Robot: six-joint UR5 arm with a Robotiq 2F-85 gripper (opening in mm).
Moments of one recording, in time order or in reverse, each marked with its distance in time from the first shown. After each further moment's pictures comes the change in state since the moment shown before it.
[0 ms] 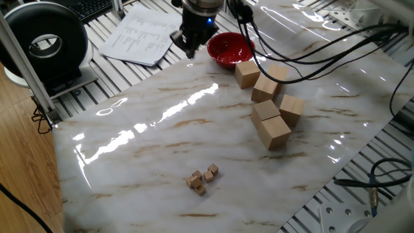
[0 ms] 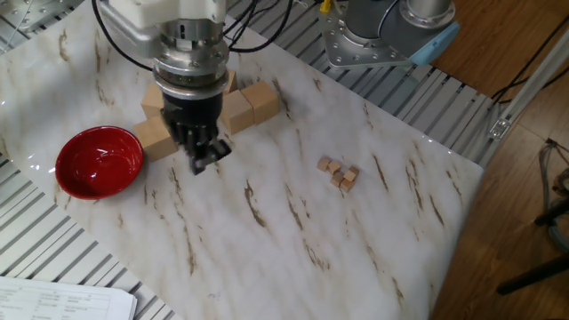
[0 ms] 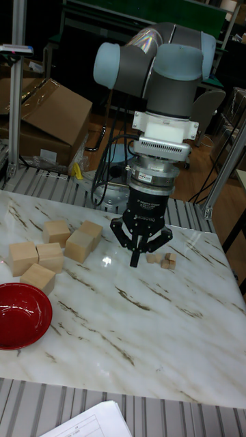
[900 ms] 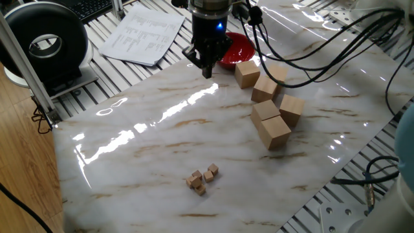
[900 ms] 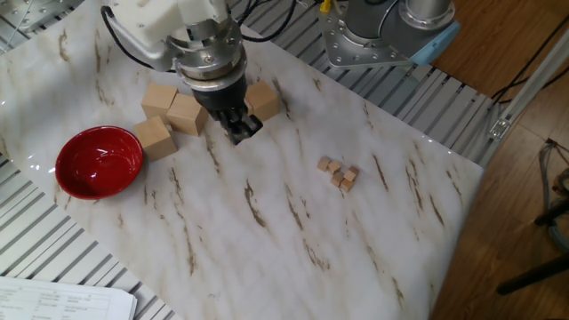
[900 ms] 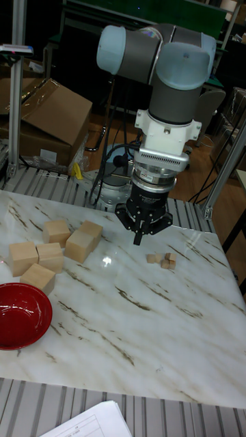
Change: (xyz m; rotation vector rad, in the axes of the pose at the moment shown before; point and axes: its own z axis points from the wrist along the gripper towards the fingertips) arm 0.058 0.004 -0.004 0.017 0.200 0.015
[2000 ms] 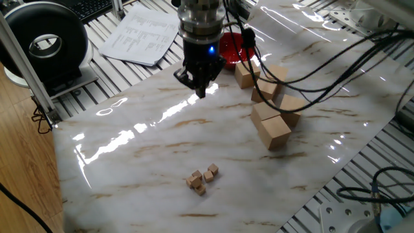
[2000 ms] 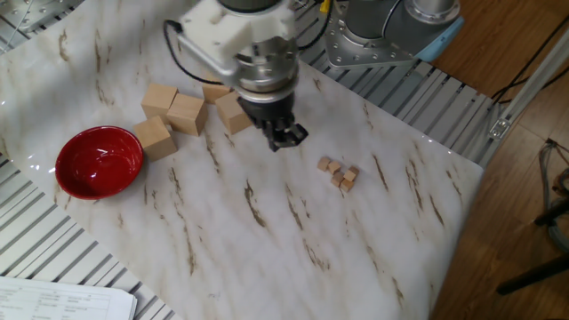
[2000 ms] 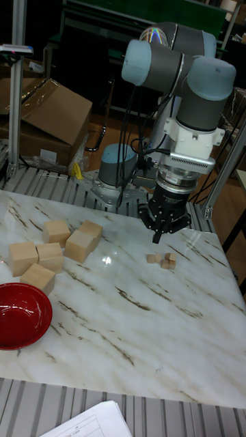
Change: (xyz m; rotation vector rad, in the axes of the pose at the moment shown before) arm 0.042 0.048 0.020 0.010 -0.020 -0.023
